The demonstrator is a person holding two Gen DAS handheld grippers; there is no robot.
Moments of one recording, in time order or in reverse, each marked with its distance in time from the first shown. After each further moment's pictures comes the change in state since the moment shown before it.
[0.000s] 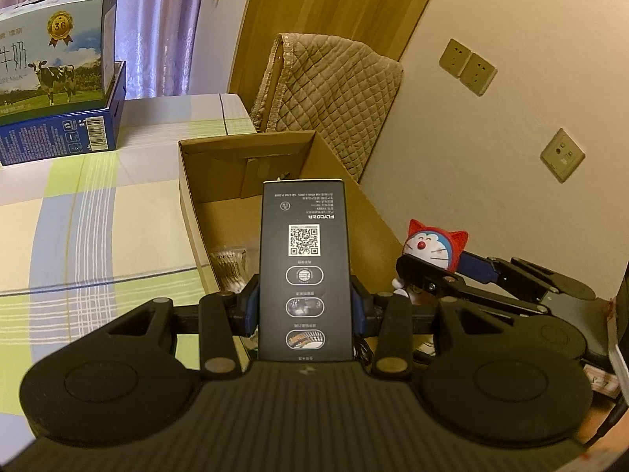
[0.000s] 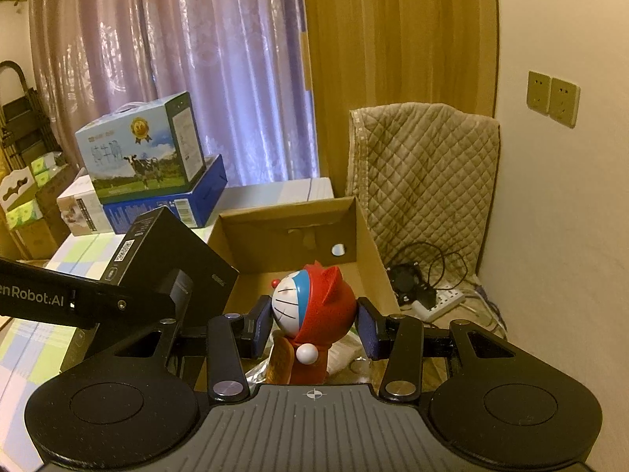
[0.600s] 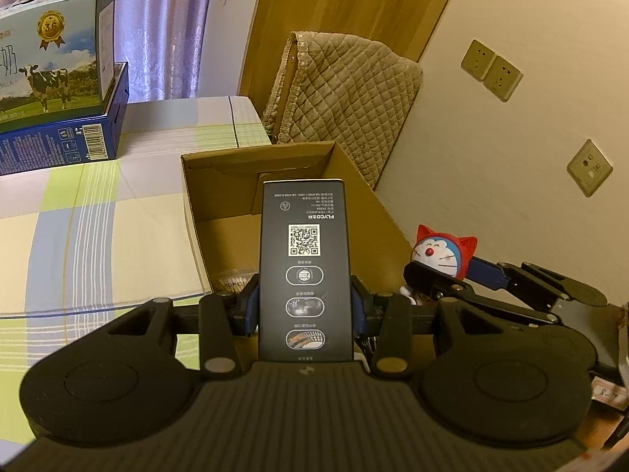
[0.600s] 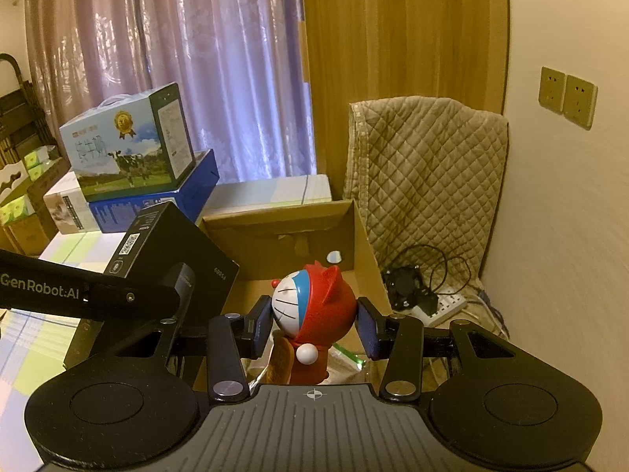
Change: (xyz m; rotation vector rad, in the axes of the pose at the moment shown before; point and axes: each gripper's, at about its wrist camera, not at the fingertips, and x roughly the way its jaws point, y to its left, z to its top) left arm 0.041 0.012 0.028 -0.010 0.005 0.037; right arm 0.043 -0.013 0.017 -0.012 0.021 0.000
